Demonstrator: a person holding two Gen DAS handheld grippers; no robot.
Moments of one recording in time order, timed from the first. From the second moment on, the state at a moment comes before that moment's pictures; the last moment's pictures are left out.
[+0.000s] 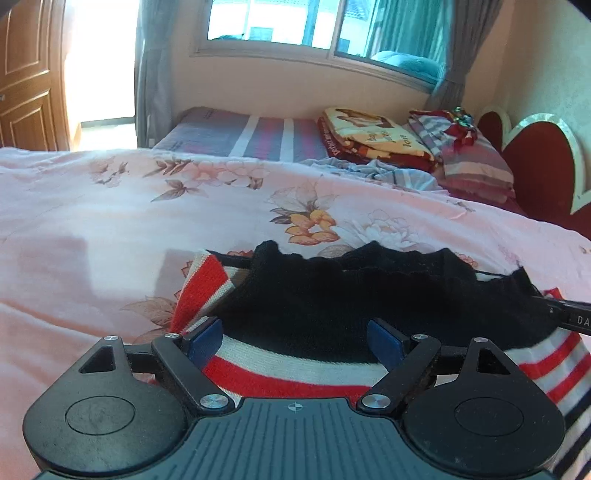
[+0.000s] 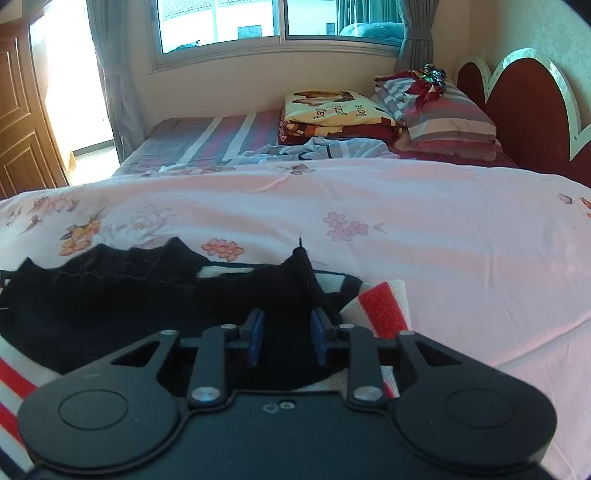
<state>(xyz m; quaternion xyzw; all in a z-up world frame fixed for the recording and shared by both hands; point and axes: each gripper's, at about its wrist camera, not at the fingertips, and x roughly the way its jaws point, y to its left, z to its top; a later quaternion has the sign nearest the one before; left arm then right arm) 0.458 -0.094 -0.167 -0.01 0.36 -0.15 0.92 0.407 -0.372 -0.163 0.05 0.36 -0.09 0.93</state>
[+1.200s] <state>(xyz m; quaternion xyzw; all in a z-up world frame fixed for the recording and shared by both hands) 0.348 -0.096 -0.174 0.05 0.39 -0.15 0.91 0.286 -0.286 -0.161 0.01 0.38 -0.05 0.92</state>
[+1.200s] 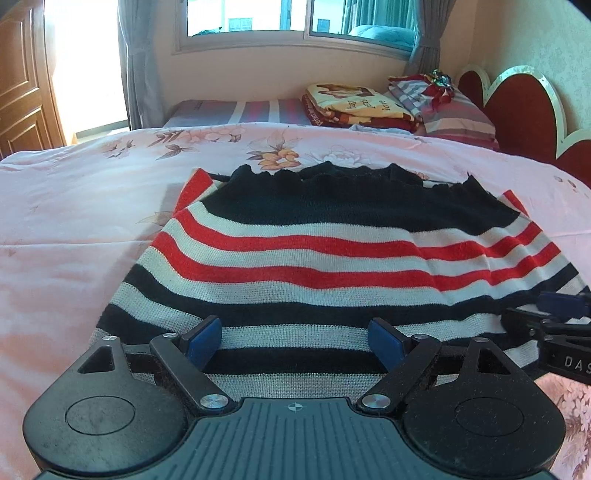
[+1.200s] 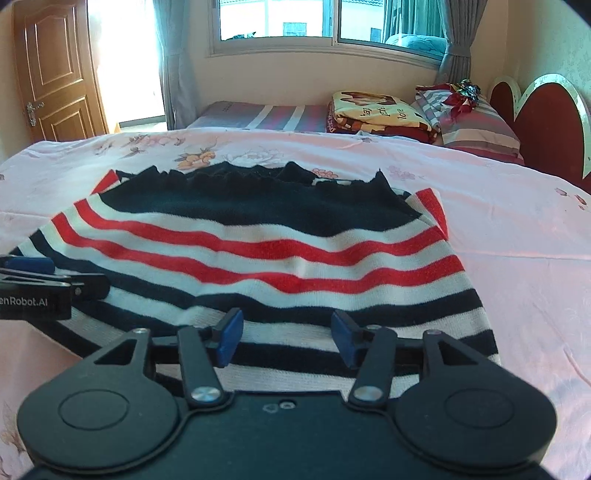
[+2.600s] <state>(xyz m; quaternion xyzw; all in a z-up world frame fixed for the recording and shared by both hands) 0.355 -0.096 -0.181 0.07 0.38 -0.13 0.91 0.294 -0.276 -0.155 0.00 0.36 -0.05 0.93</state>
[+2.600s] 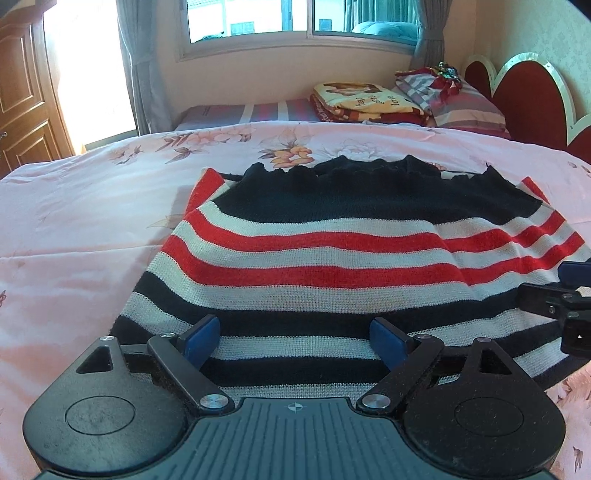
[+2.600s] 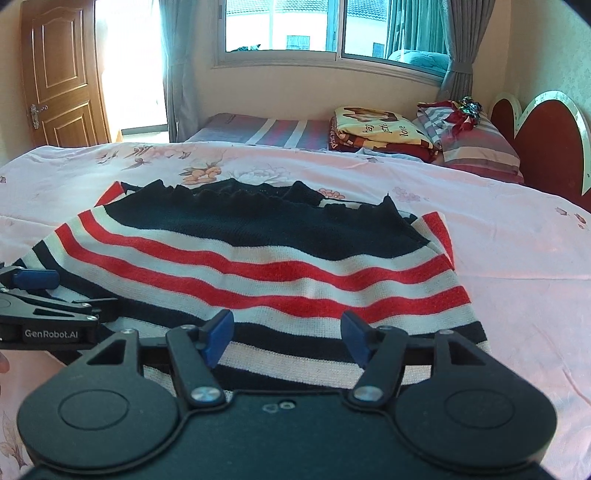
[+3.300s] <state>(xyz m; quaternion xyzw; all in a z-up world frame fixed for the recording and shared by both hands) 0.359 -0.099 -0.186 0.09 0.38 -0.14 0.91 0.306 -0.279 -0.176 -0.01 0.41 -0.08 0.91</state>
